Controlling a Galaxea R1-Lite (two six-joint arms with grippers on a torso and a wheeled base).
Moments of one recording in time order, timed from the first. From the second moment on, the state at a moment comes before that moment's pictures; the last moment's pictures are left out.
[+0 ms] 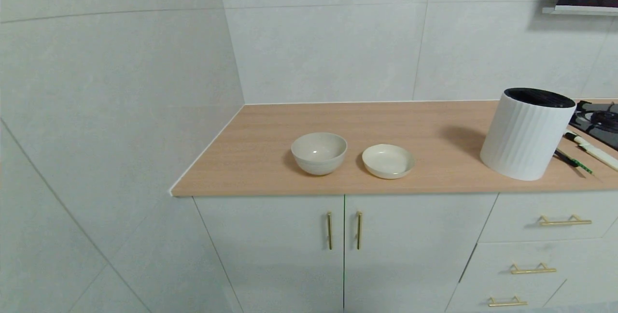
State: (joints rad) left arm 0.00 0.00 0.00 0.00 -0.01 0.00; right arm -0.01 0.00 0.00 0.00 0.04 0.00
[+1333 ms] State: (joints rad) left arm 0.00 0.00 0.00 0.00 -0.01 0.00; right arm 0.00 0.00 0.00 0.00 0.04 0.00
